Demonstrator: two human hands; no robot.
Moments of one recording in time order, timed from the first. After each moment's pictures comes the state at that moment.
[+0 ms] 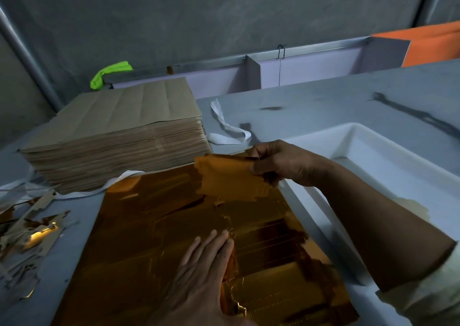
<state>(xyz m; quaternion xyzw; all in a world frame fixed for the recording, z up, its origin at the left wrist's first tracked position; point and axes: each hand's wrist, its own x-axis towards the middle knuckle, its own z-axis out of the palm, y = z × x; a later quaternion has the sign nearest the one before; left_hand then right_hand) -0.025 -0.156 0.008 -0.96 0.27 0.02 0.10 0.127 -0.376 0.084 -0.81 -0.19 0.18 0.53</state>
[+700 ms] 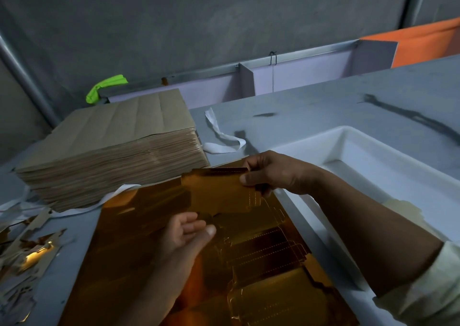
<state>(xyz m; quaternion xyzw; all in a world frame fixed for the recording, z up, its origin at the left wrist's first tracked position) 0.006 -0.155 0.031 -0.77 -0.10 0.02 -0.63 0.126 -0.377 0.080 -0.80 -0.21 0.20 0.52</state>
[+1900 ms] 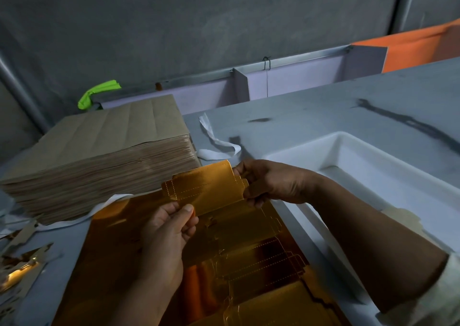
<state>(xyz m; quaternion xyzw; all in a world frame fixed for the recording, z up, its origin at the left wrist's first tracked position) 0.042 -0.166 0.048 -0.63 -0.16 -0.10 -0.76 0.128 -0.382 0.082 -0.76 -0.20 0.25 0.56</state>
